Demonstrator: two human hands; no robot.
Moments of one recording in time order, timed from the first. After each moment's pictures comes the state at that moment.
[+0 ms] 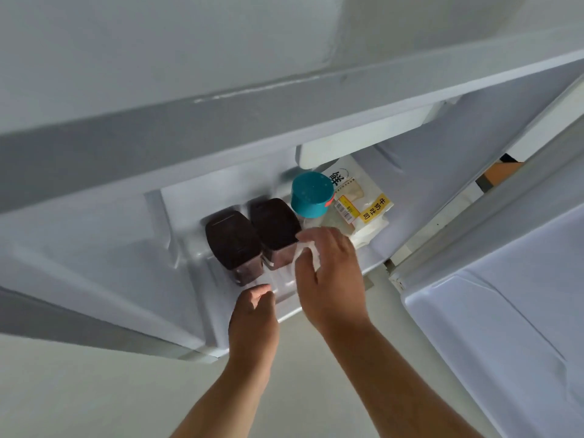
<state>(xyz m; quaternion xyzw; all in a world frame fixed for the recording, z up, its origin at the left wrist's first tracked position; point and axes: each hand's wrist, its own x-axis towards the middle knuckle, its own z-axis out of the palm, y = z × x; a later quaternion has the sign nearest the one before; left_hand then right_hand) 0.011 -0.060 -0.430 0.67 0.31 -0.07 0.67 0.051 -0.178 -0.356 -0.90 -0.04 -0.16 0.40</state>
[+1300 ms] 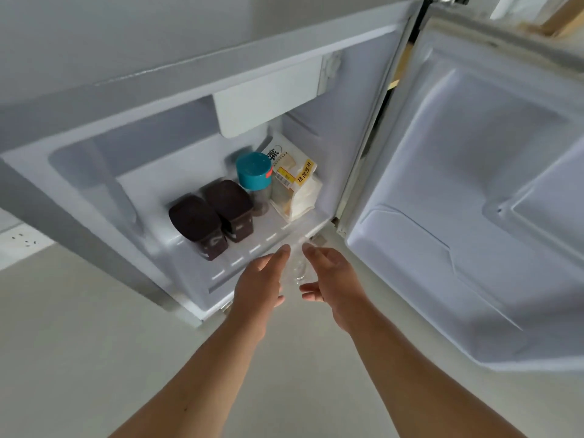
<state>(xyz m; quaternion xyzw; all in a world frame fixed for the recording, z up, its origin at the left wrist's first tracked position) -0.028 -0.104 -0.365 0.69 0.19 -0.20 0.67 -0.043 -0.252 -0.366 -0.70 0.28 0.09 0.65</state>
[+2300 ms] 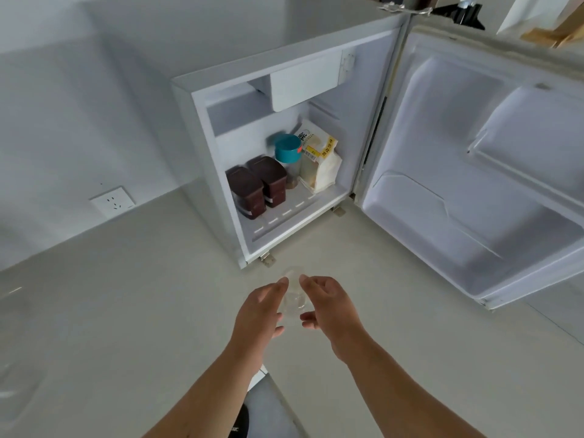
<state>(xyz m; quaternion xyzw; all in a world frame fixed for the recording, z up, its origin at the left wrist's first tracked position) -0.210 -0.013 -0.364 0.68 0.21 -0.20 0.67 -0.216 -0.167 -0.365 -0.70 0.26 0.12 0.65</state>
